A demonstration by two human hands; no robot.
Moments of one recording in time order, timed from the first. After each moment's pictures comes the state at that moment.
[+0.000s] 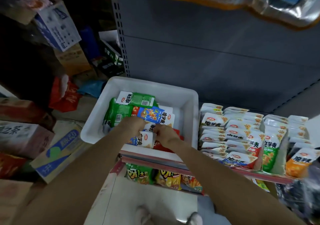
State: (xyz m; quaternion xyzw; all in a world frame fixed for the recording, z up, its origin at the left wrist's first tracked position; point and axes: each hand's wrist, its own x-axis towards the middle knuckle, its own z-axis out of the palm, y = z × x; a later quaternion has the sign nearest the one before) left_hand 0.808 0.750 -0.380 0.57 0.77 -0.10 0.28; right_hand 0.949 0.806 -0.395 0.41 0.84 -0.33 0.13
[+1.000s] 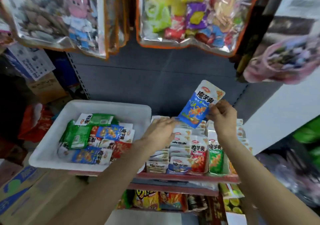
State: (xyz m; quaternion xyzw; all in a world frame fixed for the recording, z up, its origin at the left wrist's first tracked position) left_hand 1.027 0.843 -0.297 0.74 0.67 0.07 0.06; right_hand 1.197 0.932 -0.277 0.48 0.60 -0.42 -0.49
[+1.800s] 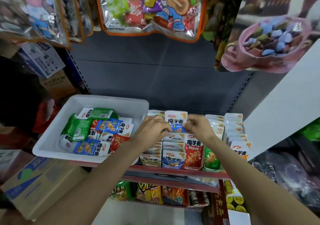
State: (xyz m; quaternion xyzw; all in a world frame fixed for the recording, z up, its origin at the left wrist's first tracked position) left_hand 1.036 0.824 -0.302 0.72 0.67 0.15 0.10; right_hand 1.202 0.927 -0.318 0.45 0.75 -0.45 -0.18
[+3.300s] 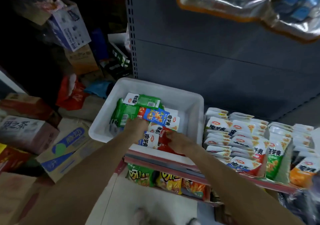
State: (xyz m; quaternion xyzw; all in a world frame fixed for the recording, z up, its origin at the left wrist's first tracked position) left_hand 0.816 0.733 -0.389 0.52 0.82 0.00 0.25; right_hand 0.975 0.802 -0.362 0.36 0.86 -0.29 0.21
